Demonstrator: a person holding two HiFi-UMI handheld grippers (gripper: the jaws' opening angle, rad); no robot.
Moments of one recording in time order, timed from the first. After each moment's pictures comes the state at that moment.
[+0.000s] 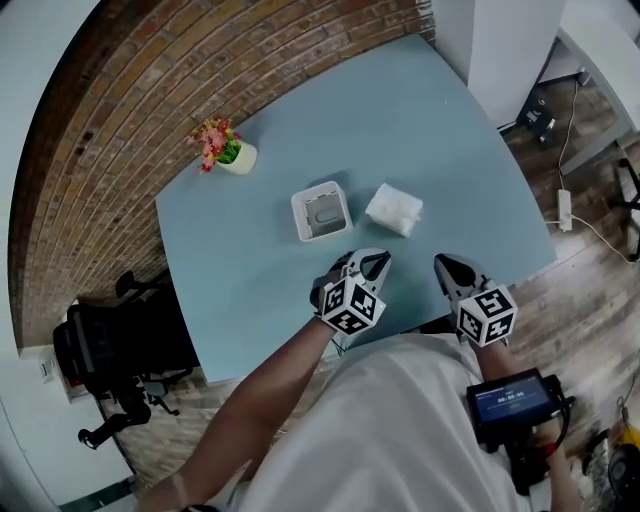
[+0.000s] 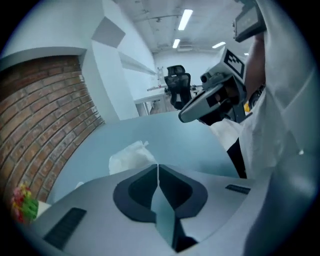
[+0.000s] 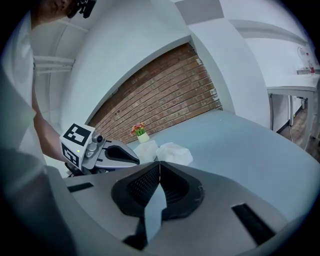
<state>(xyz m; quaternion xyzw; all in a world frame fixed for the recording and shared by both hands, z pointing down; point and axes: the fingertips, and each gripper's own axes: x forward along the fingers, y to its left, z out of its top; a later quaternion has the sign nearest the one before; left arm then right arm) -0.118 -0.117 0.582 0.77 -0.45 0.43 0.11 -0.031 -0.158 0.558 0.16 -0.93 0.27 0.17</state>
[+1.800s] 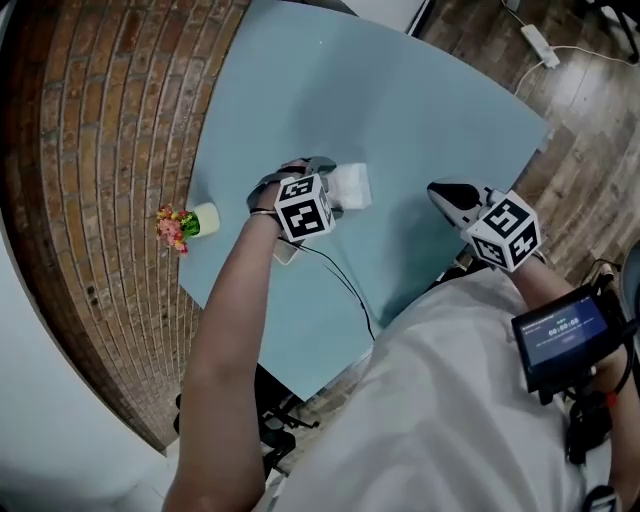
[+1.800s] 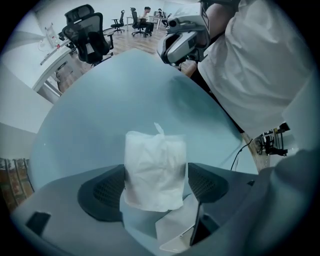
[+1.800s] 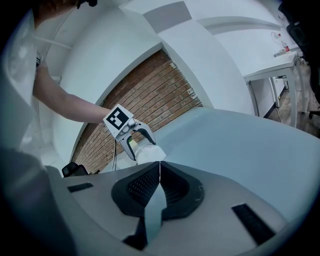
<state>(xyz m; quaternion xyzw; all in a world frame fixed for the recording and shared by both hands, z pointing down) -0.161 -0.195 0.634 0.70 0.06 0.71 0.06 0.017 -0.197 0.593 0.20 -0.91 0.34 0.13</state>
